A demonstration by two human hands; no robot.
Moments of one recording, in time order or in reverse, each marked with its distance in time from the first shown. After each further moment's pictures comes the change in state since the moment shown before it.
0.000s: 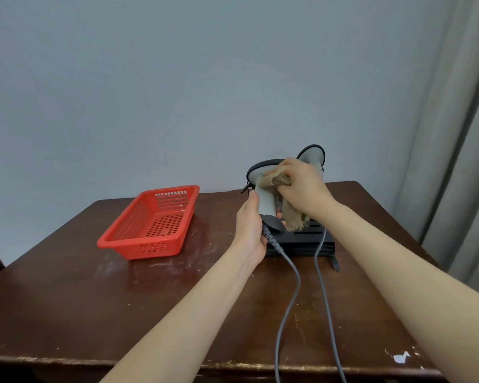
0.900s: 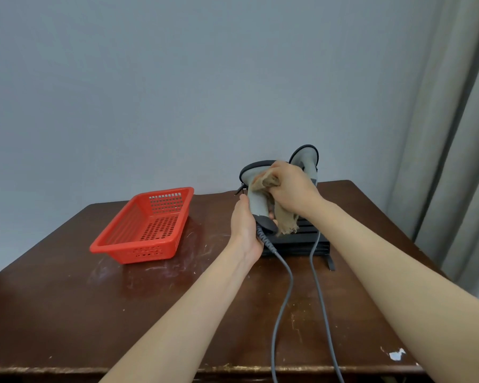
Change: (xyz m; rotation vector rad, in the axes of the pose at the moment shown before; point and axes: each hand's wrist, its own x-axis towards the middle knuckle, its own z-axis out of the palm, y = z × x) left_hand -0.001 0.002 0.007 -0.164 0.029 -0.085; right_hand 0.006 -0.002 0.004 -0.050 -0.077 0.055
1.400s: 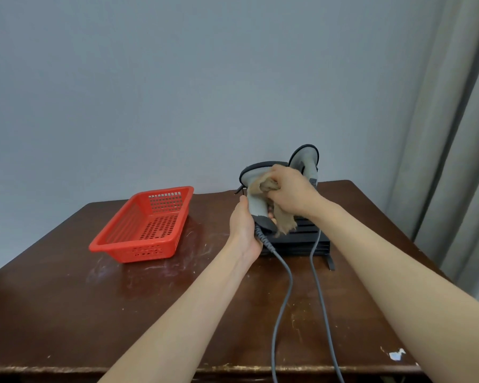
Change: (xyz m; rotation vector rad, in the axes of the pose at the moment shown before) left_hand 0.000 0.003 -0.002 -0.021 0.016 -0.009; right_hand -0.003 -0.002 0.002 0.011 -0.123 -0.015
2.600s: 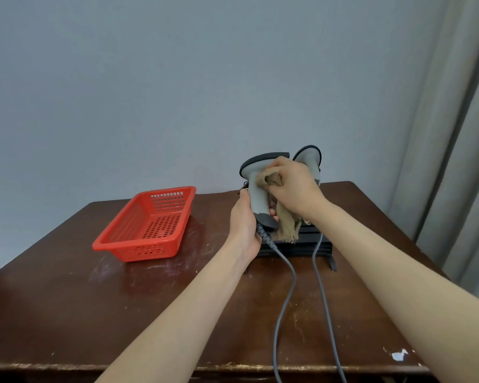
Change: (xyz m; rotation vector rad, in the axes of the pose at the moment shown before) left_hand 0.009 0.003 -0.006 0.105 -0.082 0.059; right_hand -0.006 -0.009 -0.002 0.035 0.184 -0.085
